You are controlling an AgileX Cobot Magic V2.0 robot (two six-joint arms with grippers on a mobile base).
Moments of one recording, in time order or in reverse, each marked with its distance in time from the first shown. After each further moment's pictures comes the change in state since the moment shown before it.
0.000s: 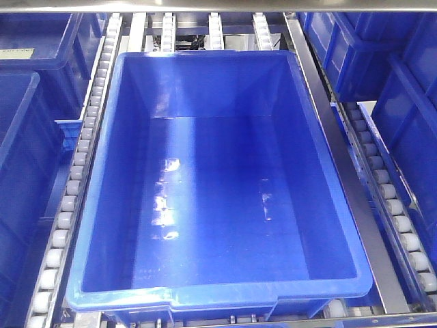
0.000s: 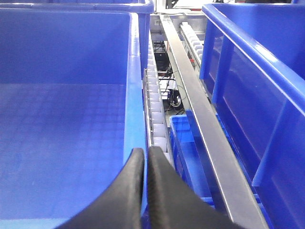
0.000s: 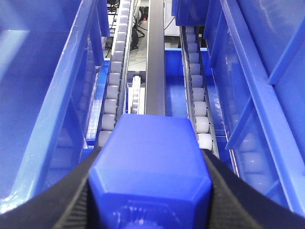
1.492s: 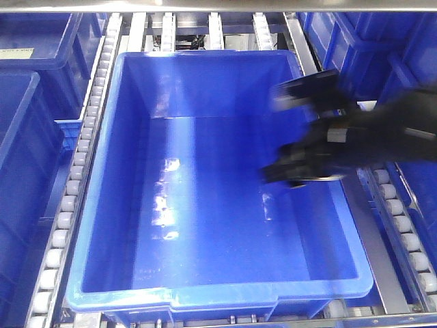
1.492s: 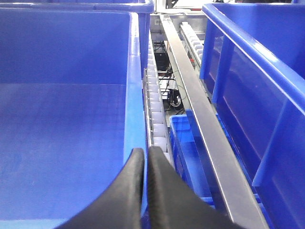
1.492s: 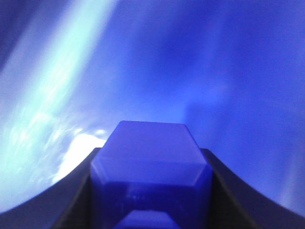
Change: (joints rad) left arm 0.000 0.000 0.000 0.000 0.000 0.000; right arm 0.519 1.212 -0.819 -0.122 0.155 0.151
